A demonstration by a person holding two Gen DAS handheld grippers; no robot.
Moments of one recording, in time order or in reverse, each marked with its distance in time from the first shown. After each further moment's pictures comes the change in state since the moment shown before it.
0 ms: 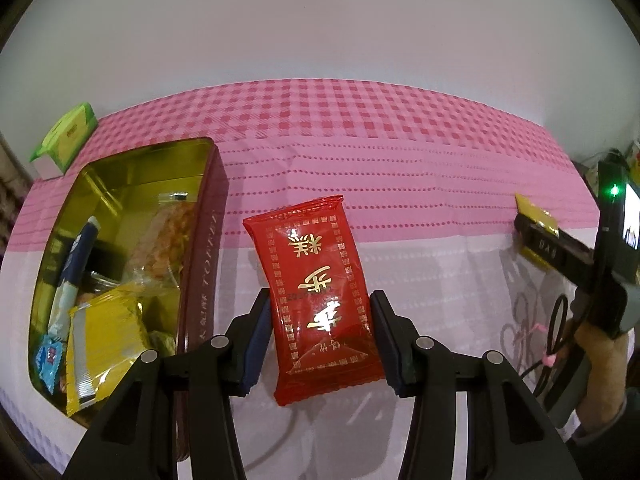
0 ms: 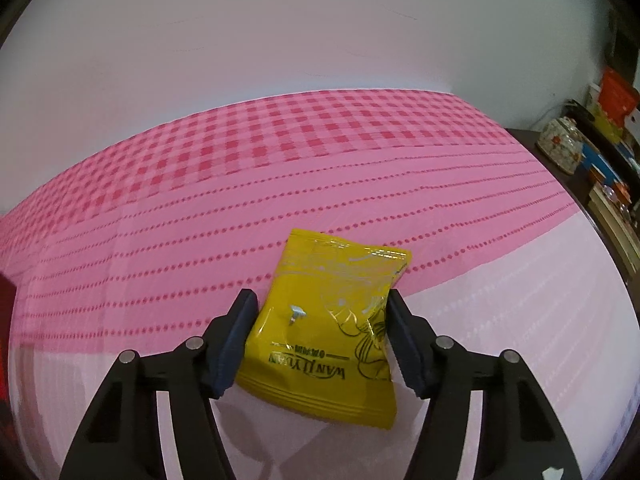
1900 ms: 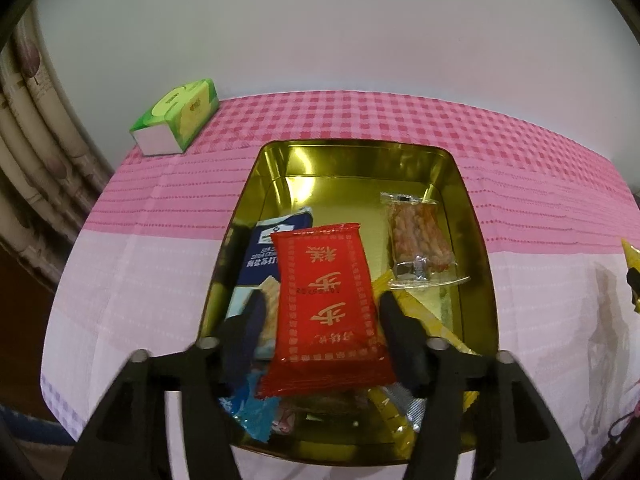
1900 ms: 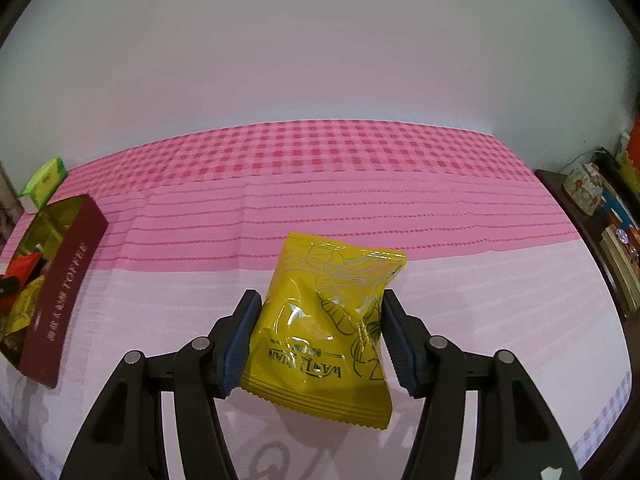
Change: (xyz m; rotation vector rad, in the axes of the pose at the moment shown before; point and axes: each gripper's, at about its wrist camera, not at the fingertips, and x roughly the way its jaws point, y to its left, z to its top) left arm -0.035 0.161 -0.018 -0.087 -0.041 0.201; right arm -0.100 0.051 -0.045 -0.160 -0.065 0.132
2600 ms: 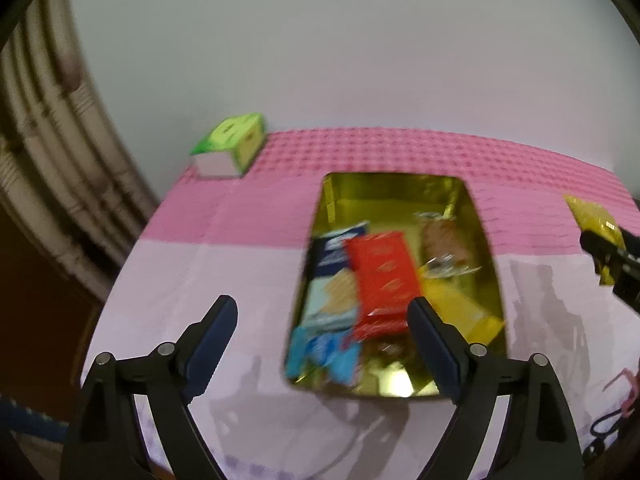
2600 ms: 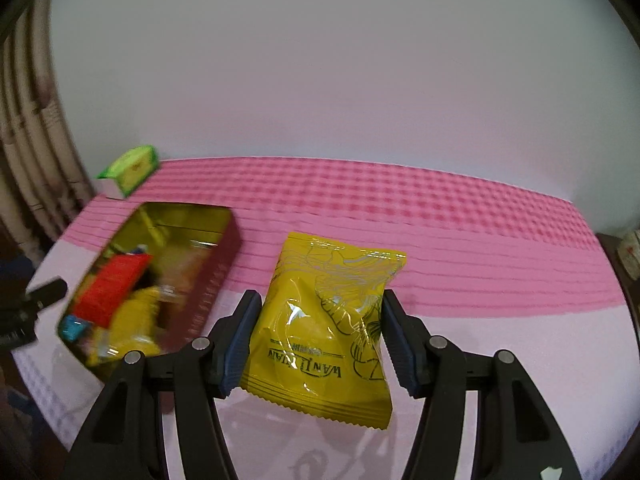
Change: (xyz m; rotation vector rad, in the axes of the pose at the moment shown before) left arm -0.067 0.041 -0.020 -0.016 -0.097 0.088; right arm -0.036 0.136 0.027 -0.157 -0.068 0.225
